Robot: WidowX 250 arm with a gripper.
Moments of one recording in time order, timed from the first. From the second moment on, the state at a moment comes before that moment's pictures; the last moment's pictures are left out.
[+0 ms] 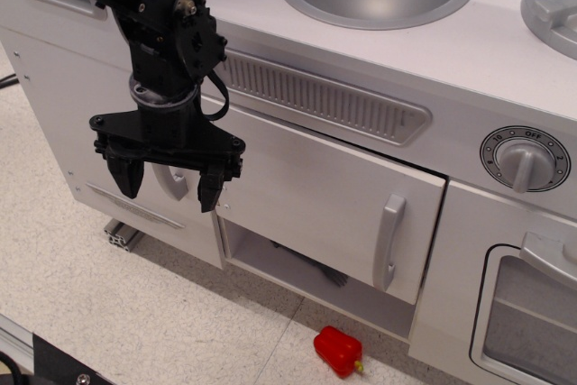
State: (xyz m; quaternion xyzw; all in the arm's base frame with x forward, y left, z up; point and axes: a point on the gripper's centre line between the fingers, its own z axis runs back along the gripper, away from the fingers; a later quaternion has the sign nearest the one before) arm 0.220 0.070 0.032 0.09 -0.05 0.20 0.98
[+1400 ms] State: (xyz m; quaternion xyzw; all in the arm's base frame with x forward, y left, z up) arm 0.281 -0.086 -0.024 -0.01 -0.10 0.06 0.99
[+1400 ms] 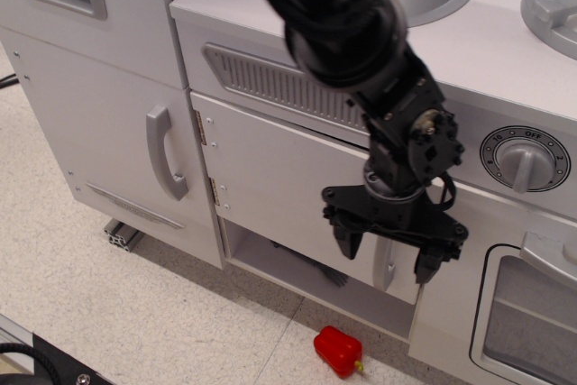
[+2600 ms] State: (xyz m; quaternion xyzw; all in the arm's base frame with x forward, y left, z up) arm 0.304 -0.074 -0.045 0.01 -0.14 0.04 0.99
